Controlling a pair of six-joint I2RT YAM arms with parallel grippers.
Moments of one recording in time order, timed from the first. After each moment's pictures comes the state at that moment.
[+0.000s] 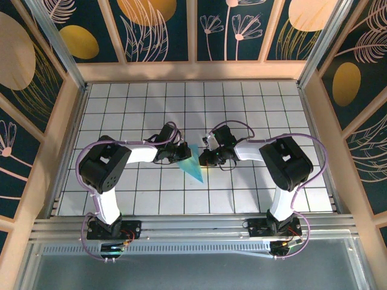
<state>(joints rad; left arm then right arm) -0.59 1.87 0.91 0.03 0.39 -0.80 0.59 1.82 0.88 -0.11 -0.57 0.43</state>
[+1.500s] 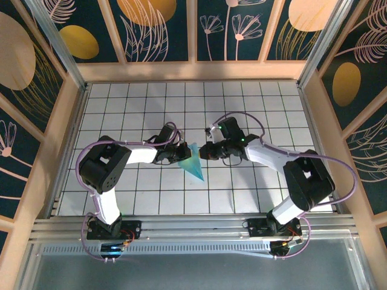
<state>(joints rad) -0.59 1.87 0.89 0.07 0.38 -0.80 0.59 1.55 0.88 -0.22 -0.64 0.48</state>
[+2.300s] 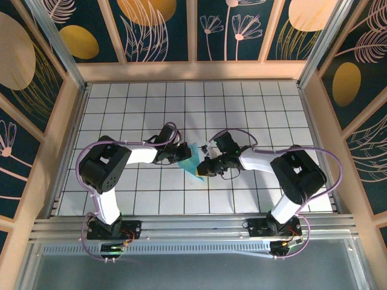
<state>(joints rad) -0.59 1.87 0.89 0.07 0.37 -0.80 0.66 1.65 0.74 -0.10 -0.75 0.58</state>
